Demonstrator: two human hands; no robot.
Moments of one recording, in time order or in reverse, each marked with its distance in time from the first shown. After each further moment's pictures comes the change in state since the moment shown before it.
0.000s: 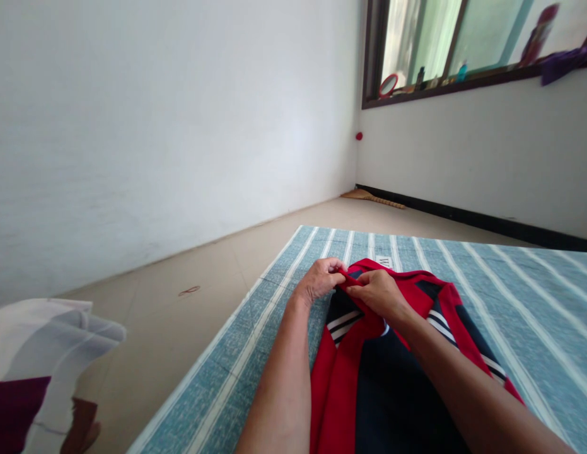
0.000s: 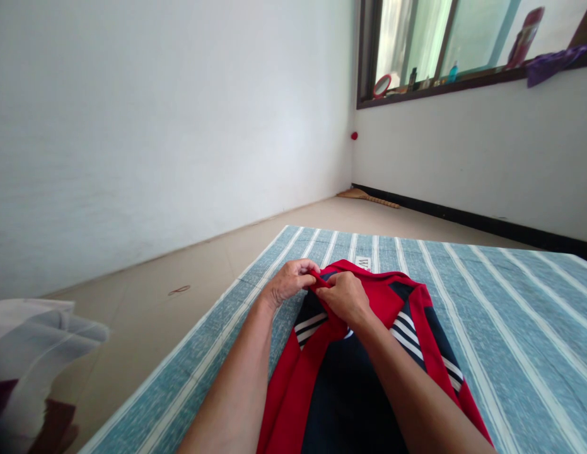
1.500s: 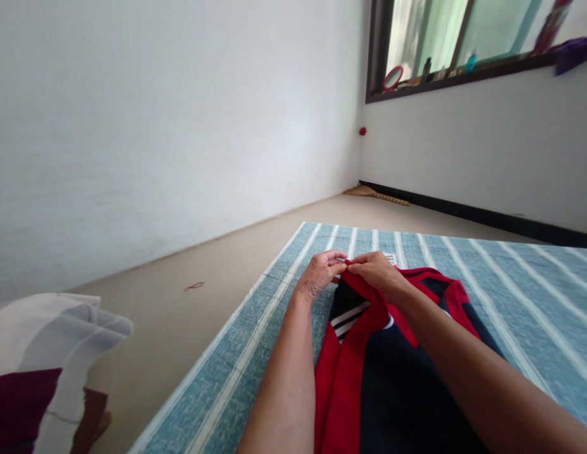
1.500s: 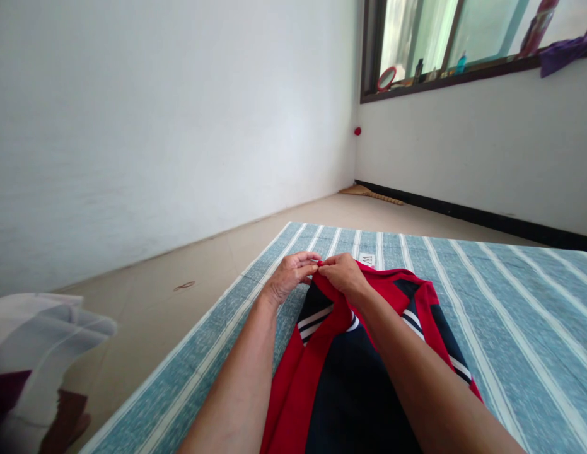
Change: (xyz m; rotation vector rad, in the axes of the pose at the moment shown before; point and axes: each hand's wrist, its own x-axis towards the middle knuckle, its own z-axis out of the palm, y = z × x) left_hand -0.006 0.002 0.001 -0.166 0.103 -0.124; right_hand 0.020 -0.019 -0.003 0.425 -0.096 0.082
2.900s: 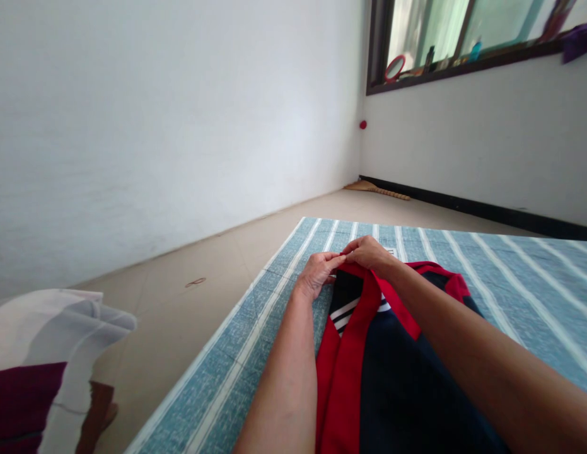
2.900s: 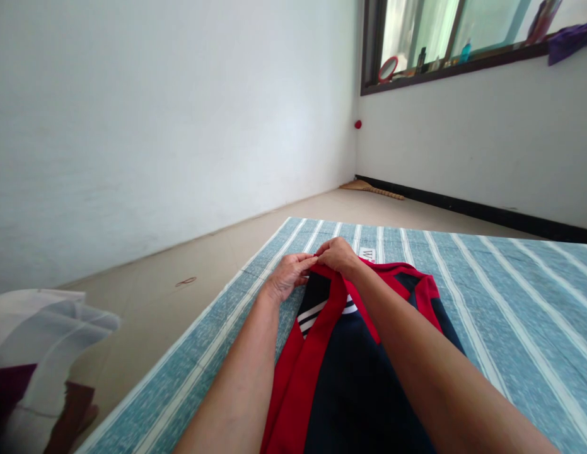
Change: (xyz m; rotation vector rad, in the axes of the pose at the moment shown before) left_hand 0.003 -0.014 0.001 -0.188 0.026 -0.179; right_hand 0.031 -0.012 -0.001 -0.143 -0.044 -0.026
